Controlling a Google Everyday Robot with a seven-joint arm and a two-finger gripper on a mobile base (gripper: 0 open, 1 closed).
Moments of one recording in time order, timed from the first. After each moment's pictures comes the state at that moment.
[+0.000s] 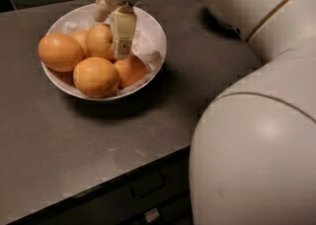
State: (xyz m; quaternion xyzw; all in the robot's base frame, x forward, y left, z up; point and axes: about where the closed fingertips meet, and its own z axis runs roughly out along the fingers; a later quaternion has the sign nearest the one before) arm 0.570 0.099 0.971 -0.84 0.52 0.11 0.15
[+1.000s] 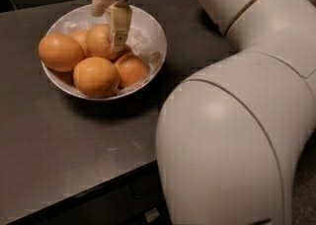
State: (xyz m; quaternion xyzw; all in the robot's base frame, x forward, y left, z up) arm 0.605 0.109 0.971 -0.84 0.51 0.09 0.16
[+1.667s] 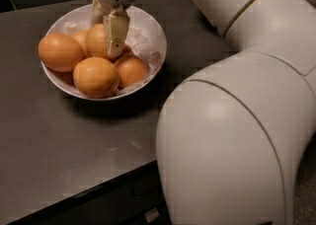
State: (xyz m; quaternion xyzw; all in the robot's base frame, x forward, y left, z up) arm 0.593 0.112 0.957 -0.84 0.50 0.12 0.14
